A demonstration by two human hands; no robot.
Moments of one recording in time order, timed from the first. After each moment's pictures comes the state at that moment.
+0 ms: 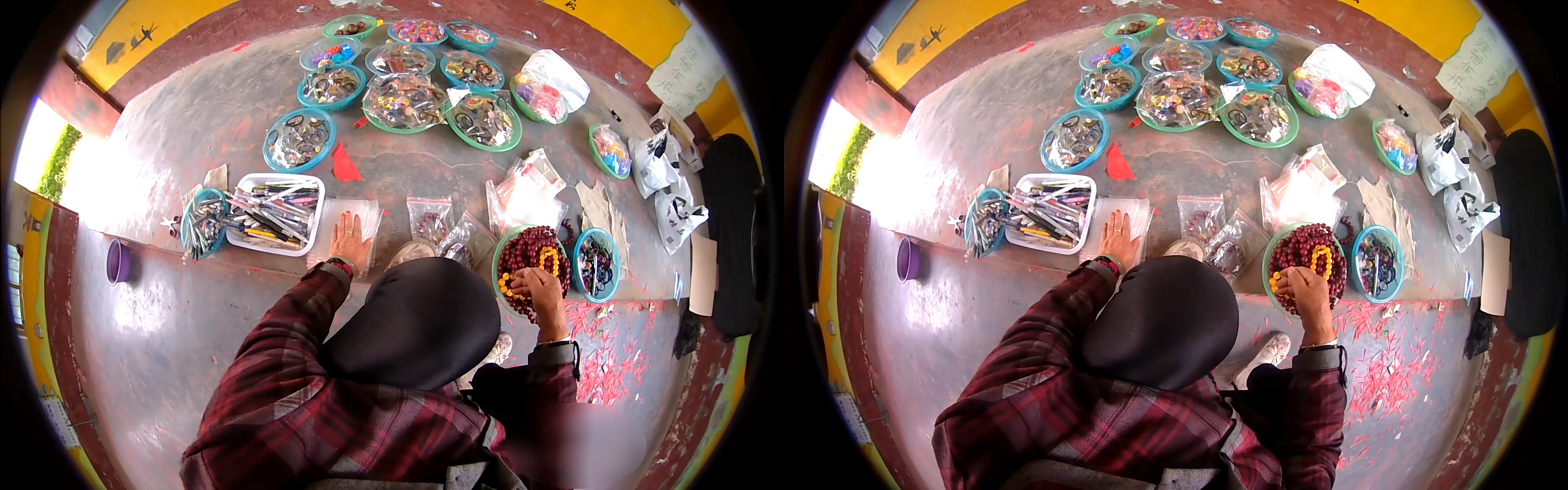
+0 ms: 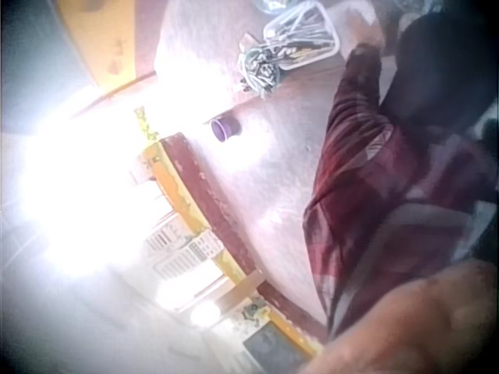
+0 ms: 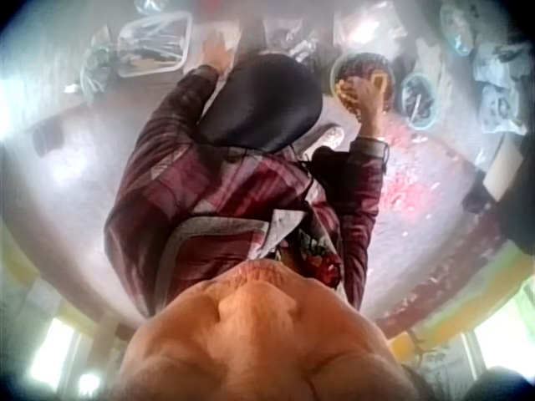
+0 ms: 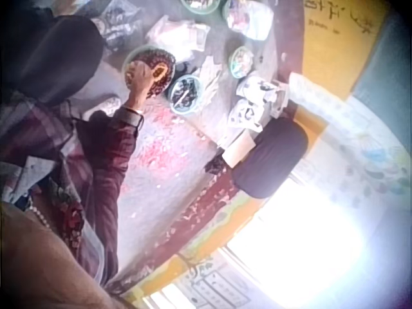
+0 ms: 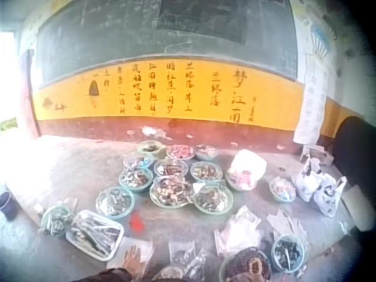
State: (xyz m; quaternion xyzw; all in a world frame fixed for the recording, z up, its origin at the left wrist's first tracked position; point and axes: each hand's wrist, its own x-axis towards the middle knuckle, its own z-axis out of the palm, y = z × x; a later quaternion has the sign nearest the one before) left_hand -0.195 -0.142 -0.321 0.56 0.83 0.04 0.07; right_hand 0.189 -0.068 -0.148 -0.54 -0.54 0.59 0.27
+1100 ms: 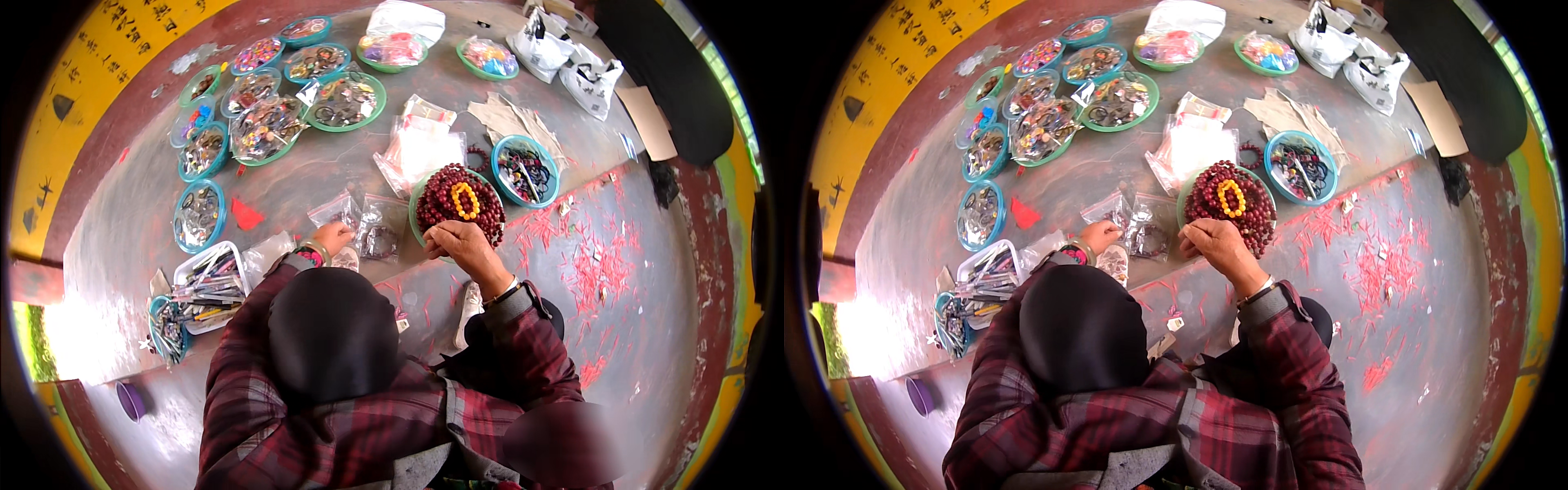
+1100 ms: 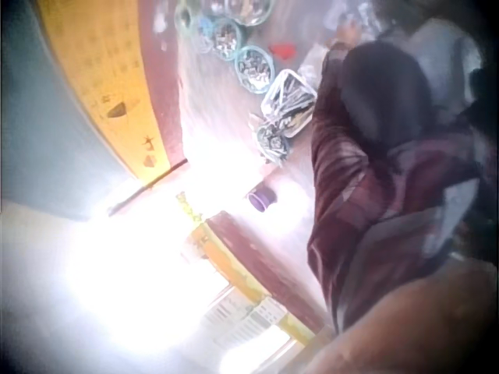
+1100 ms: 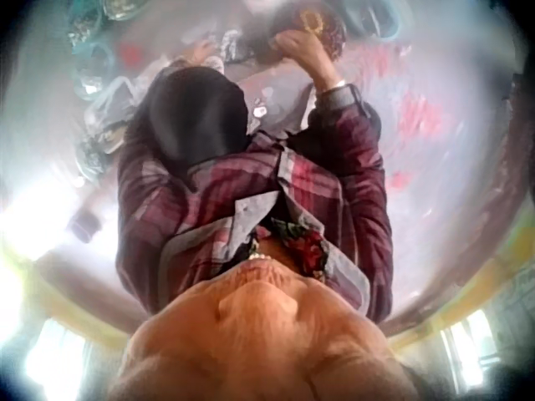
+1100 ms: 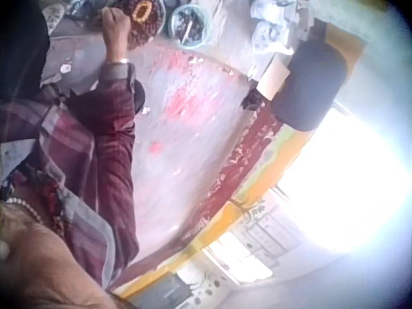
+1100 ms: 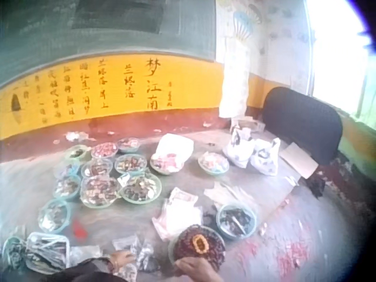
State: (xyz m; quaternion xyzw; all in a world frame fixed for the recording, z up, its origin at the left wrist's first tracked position) left_hand -0.114 -0.024 -0.315 0.71 0.58 0.13 0.37; right_hand 0.196 -0.086 -0.145 -0.49 -0.52 0.61 0.35
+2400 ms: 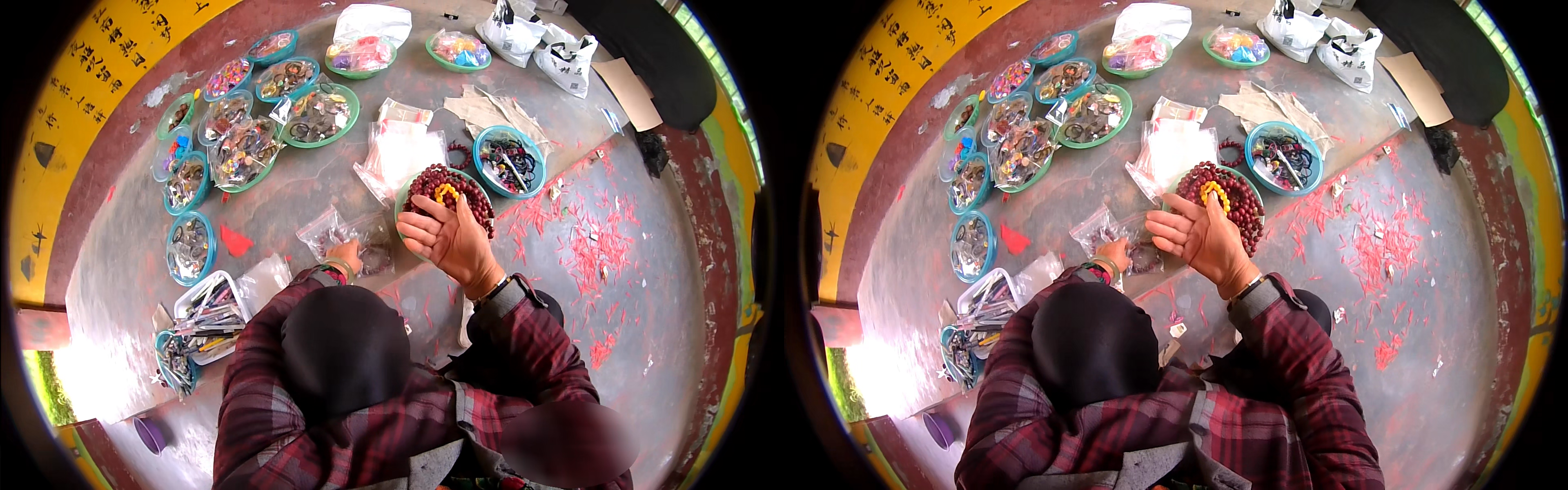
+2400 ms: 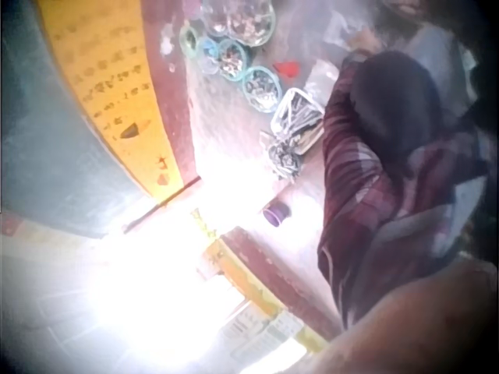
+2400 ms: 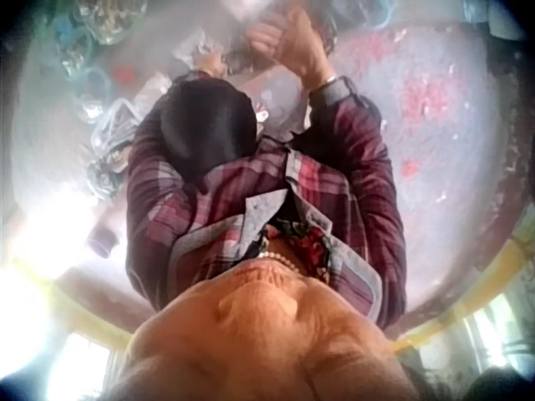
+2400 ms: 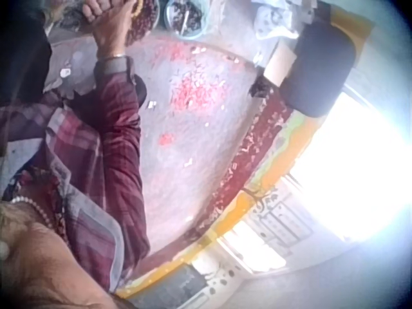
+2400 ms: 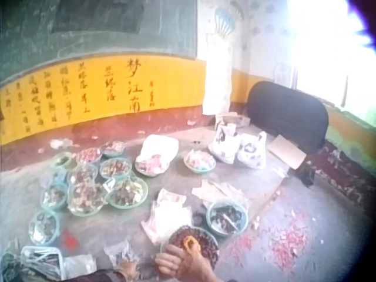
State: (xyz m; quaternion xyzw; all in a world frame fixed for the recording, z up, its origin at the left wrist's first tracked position) left_hand -0.054 -0.028 -0.335 0.77 0.59 -0.06 0.24; right_hand 0.195 -0.075 -0.125 -0.22 -0.14 0.83 0.49
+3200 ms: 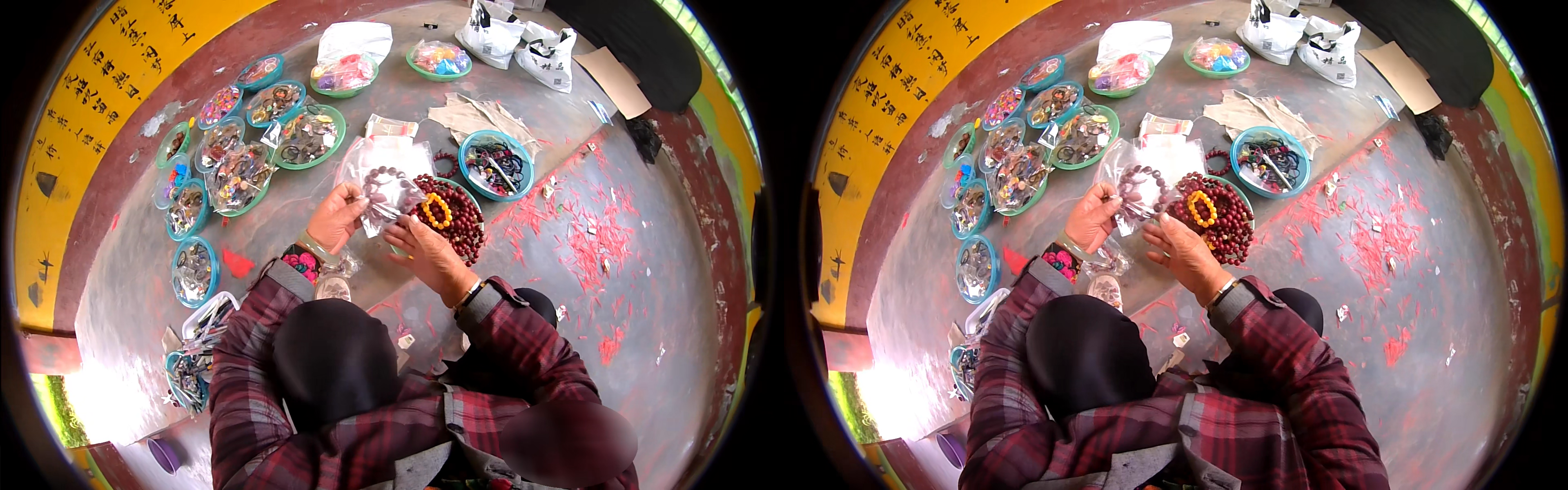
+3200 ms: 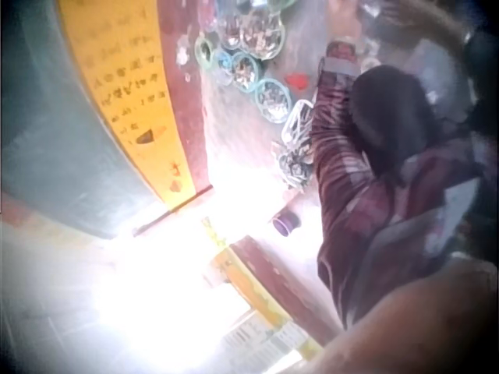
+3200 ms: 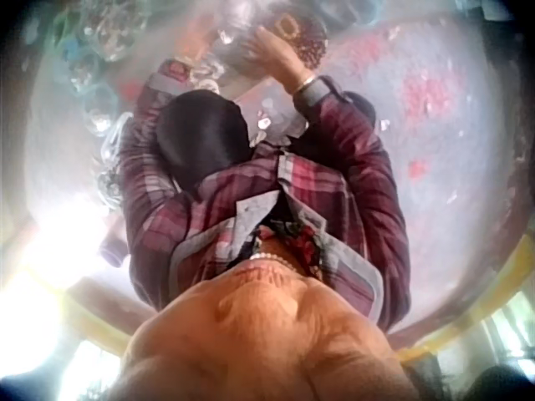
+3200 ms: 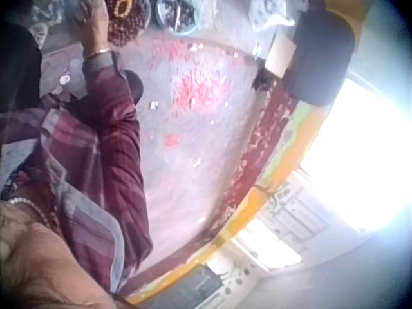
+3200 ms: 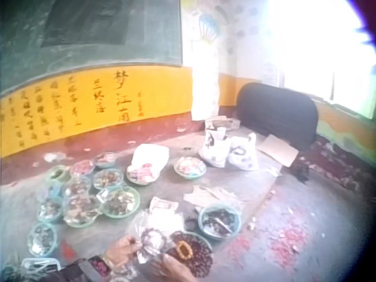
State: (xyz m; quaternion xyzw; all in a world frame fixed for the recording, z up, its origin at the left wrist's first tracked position) left_hand 0.000 0.013 -0.138 0.41 0.23 0.38 0.80; right_hand 0.183 -0.084 -0.153 -0.34 -0.18 0.77 0.51
